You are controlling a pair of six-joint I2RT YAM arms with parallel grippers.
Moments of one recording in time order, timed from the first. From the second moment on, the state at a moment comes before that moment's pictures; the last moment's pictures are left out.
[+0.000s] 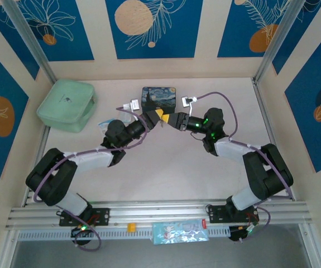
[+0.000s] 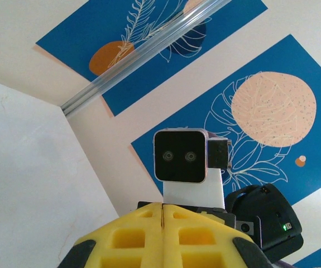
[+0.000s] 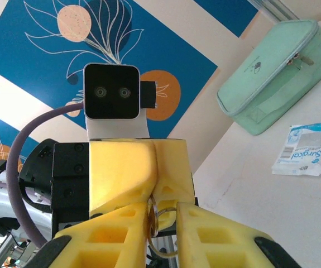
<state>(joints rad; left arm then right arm) -0.67 1.53 0.70 1.04 0.26 -1.05 0.40 1.52 0.71 0.96 -0.92 1.05</state>
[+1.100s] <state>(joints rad) -0.65 1.50 0.70 0.96 0.22 -1.00 0.35 1.56 0.64 1.00 -0.85 1.09</state>
